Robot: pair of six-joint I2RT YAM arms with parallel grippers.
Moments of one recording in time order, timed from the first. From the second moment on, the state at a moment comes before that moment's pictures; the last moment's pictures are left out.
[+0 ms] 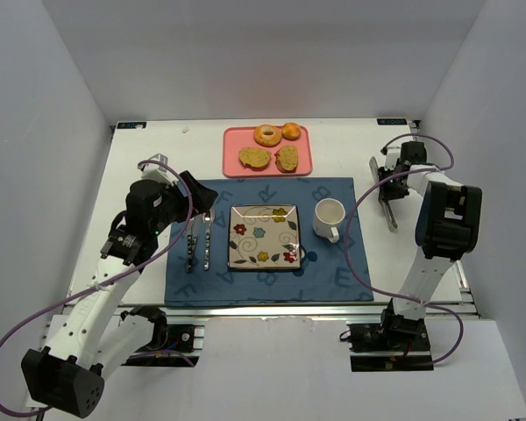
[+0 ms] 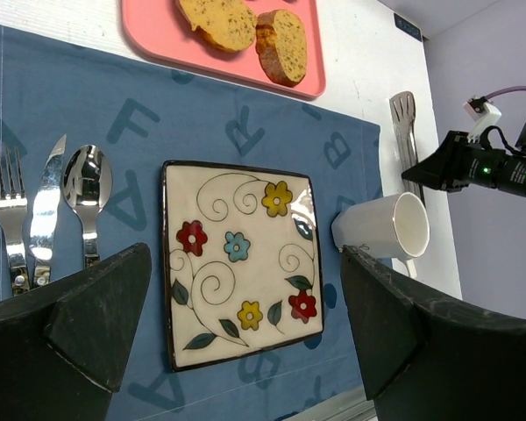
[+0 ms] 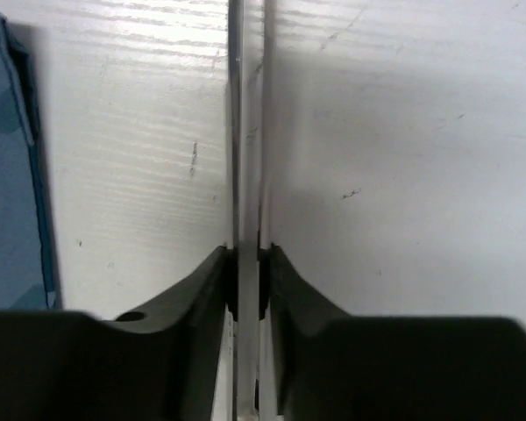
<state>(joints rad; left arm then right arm) -0.30 0.88 0.81 -0.30 0.10 -0.64 -0.13 1.96 1.31 -0.41 -0.16 -0.27</state>
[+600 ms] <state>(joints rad) -0.30 0.88 0.81 -0.30 0.10 -0.64 -0.05 1.70 1.54 -0.49 -0.37 -0.22</state>
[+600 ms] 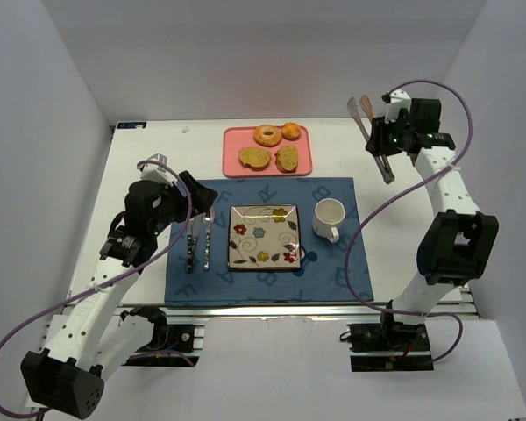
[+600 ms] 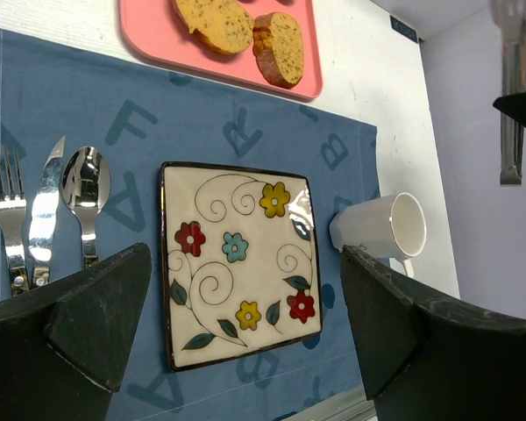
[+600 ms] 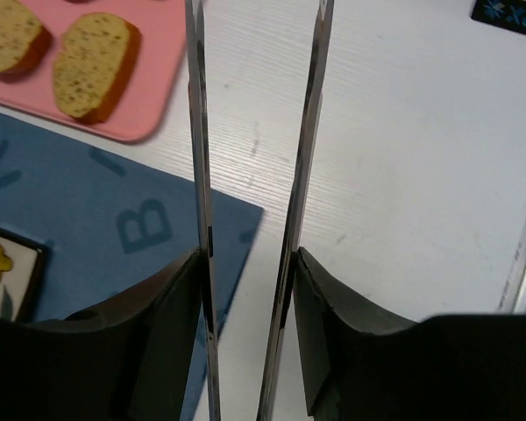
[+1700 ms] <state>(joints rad) -0.30 0.77 0.83 -0.42 0.06 -0.66 0.22 2.10 1.87 -0.55 -0.42 -0.10</state>
